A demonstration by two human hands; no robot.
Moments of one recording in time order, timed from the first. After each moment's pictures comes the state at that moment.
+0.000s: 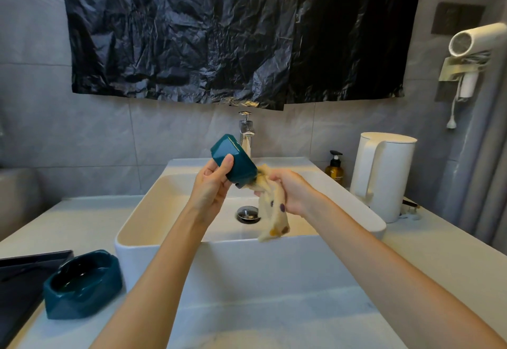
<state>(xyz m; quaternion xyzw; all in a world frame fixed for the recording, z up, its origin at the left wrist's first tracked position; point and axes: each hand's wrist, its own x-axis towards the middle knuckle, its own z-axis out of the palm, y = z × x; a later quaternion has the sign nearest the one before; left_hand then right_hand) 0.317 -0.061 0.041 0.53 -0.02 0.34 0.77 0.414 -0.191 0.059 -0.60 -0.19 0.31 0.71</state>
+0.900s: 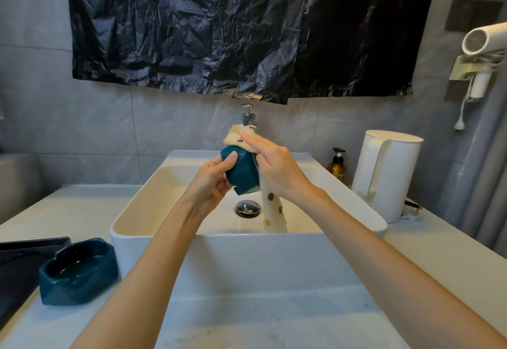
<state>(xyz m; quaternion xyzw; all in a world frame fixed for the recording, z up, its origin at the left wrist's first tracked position) 0.311 -0.063 0.044 0.58 -0.01 0.27 0.77 0.407 -0.184 0.072 -0.71 -0.56 -0.12 0.41</state>
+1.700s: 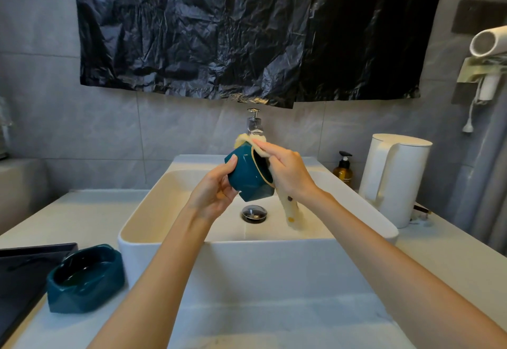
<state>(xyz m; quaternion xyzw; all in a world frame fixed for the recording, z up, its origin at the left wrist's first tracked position) 0.304 -0.068 0.051 0.45 -0.01 0.25 0.86 0.426 -0.173 0.067 -0.69 -0.51 -0.07 0.50</state>
